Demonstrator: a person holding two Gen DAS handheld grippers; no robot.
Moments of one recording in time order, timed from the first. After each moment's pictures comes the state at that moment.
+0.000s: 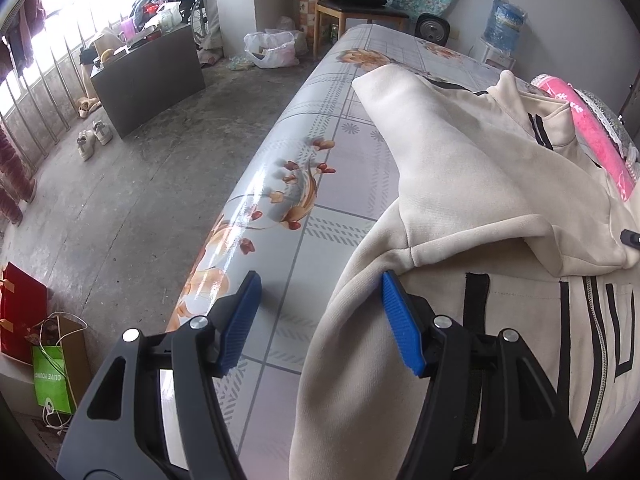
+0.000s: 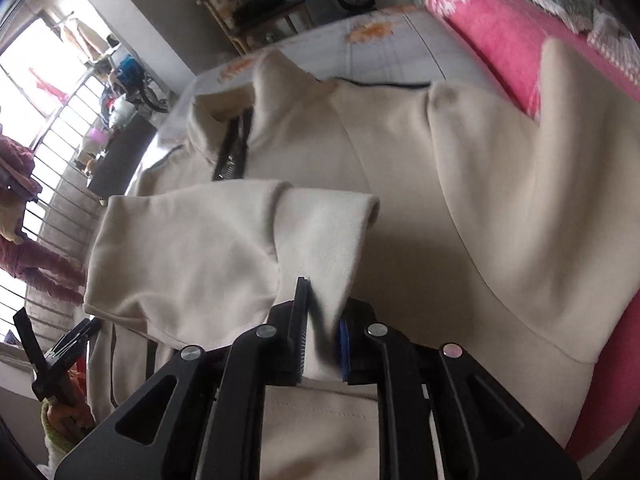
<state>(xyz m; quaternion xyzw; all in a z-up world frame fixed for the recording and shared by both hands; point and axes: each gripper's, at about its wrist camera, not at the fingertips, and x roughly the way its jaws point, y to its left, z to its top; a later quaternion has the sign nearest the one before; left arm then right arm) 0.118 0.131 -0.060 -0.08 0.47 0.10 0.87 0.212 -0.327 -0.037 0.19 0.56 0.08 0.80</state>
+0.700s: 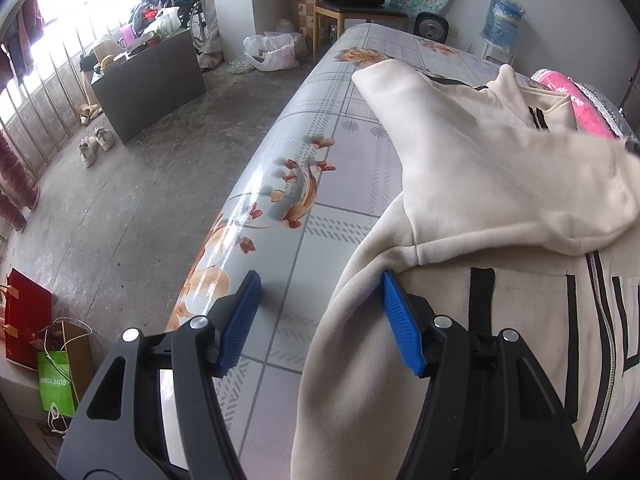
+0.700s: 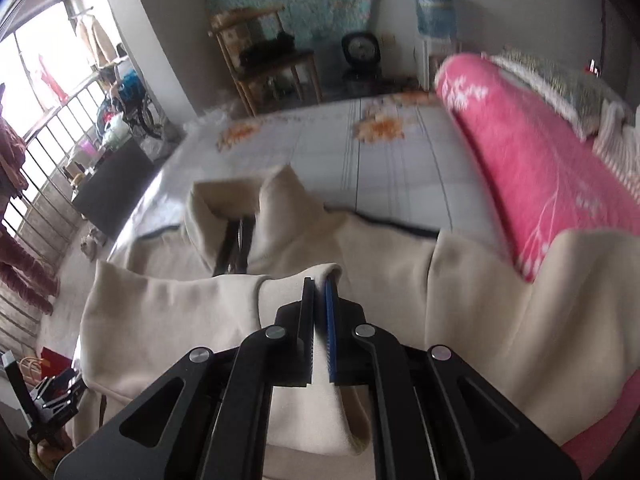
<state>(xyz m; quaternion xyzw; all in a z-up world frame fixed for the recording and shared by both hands) 0.118 0.124 -0.063 -0.06 0.47 0.10 0.87 0.287 -0.306 0.044 0.08 0.46 0.04 0.89</state>
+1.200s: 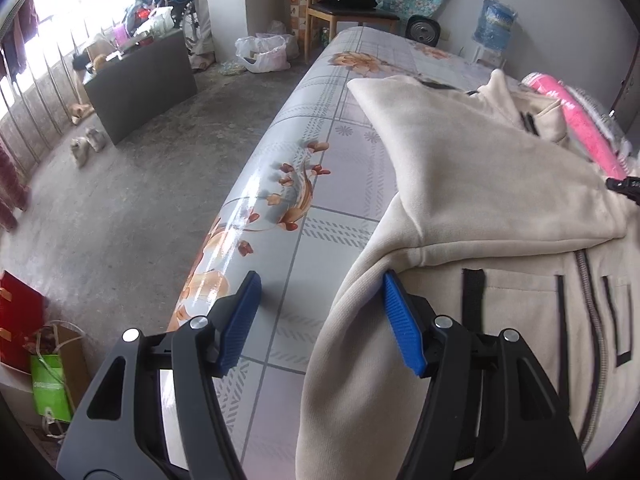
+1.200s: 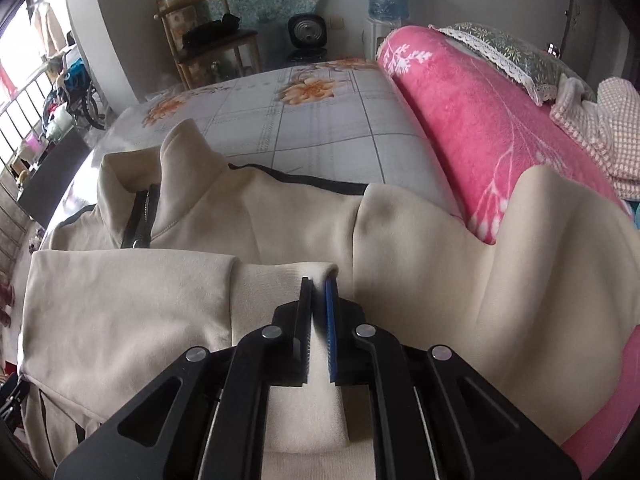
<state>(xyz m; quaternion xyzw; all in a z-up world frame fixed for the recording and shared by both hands) 0.114 0.132 -0.055 -0.09 0.46 0.08 0.88 0.282 -0.330 -0.009 0.05 0.50 -0.05 0.86</state>
